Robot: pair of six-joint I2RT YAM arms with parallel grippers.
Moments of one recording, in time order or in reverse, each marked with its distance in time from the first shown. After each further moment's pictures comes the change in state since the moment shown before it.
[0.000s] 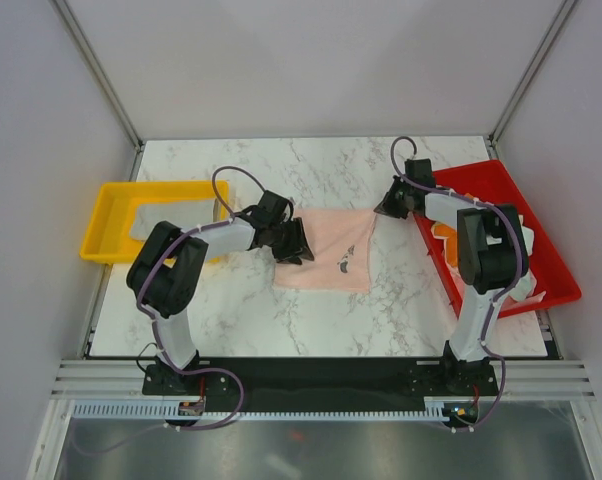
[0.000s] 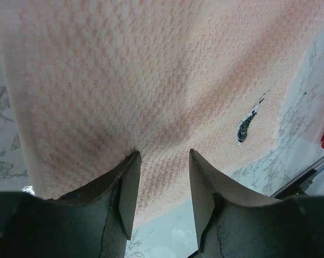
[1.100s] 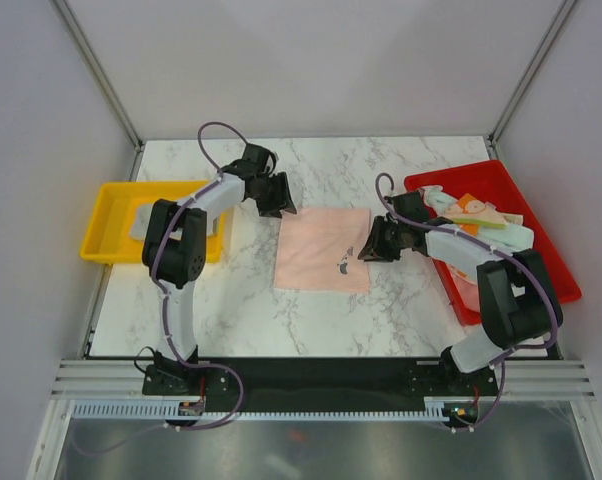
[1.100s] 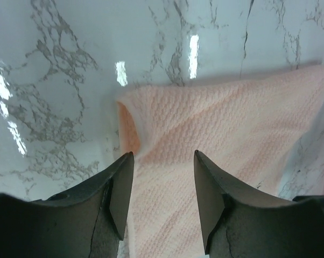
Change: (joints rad) left arm 0.197 0.225 0.484 -0.253 -0.034 0.204; right arm 0.122 -0.388 -0.336 -0.194 -0.165 -0.050
